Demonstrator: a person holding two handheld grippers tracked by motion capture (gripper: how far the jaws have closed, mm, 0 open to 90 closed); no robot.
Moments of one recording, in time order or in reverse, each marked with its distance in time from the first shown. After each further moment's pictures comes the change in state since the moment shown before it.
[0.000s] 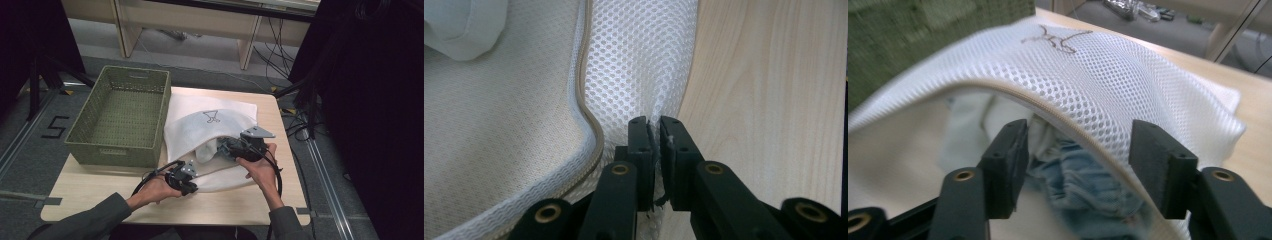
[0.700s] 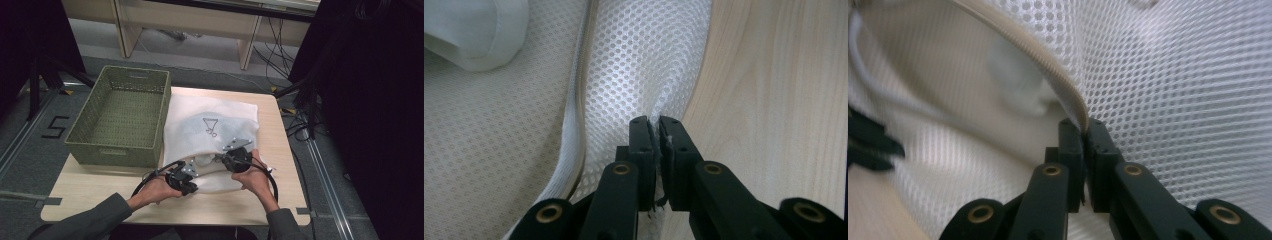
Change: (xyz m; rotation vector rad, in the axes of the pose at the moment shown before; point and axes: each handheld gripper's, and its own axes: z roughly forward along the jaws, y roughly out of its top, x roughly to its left) left arm -0.001 0.000 0.000 0.006 0.013 0.001; right arm 0.029 -0.024 0.018 0.277 0.151 -0.224
